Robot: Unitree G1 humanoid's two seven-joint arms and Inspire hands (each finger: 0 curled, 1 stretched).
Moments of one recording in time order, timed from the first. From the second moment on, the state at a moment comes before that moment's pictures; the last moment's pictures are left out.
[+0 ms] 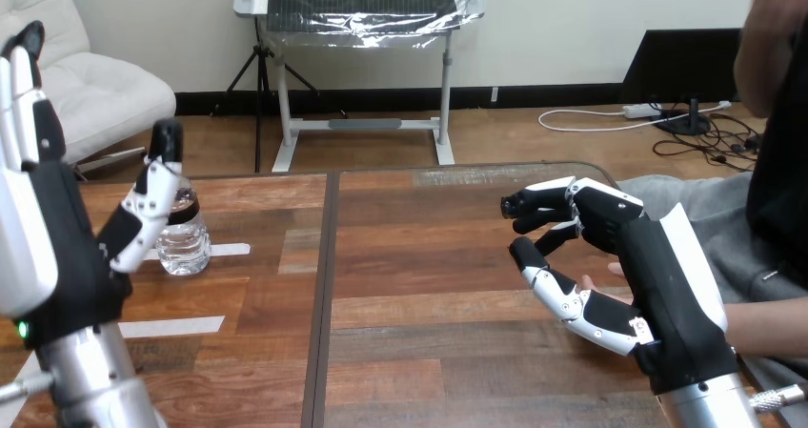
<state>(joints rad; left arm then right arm) 0.00 0.21 0.15 0.02 0.72 -0.25 0.68 0.23 -0.20 0.00 -0.20 -0.20 -0.46 0.09</state>
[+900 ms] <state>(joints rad) -0.22 0.41 0.06 0.36 0.81 -0.07 0.63 0.23 -0.20 0.00 -0.20 -0.20 -0.46 0.09</state>
